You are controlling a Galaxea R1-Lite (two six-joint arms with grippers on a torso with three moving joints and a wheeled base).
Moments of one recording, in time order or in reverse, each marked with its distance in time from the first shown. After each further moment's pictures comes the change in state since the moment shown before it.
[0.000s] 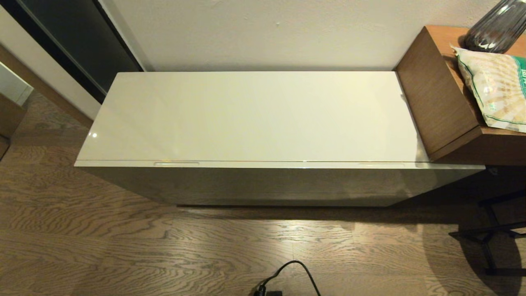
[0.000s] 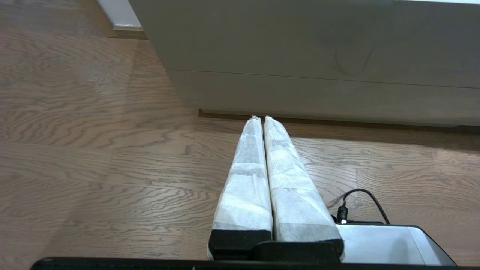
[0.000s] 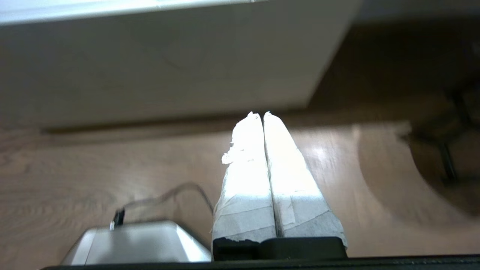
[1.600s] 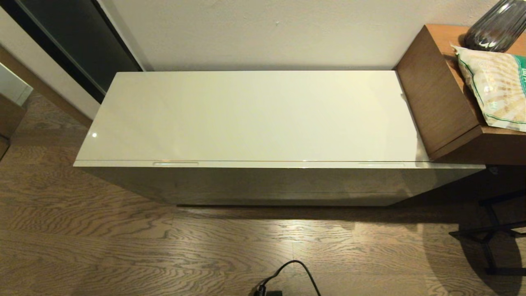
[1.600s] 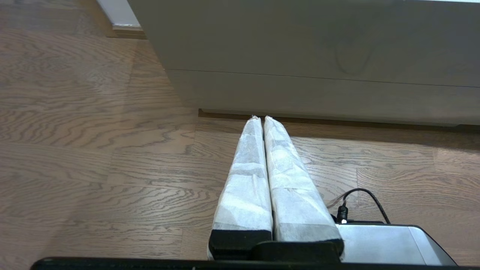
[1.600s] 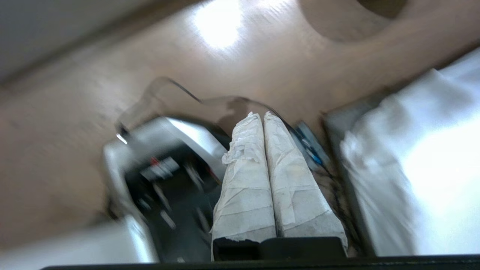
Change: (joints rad) left arm 0.001 0.000 0.000 0.000 0.000 0.000; right arm 0.129 0.614 -1.355 1.446 -0.276 0.401
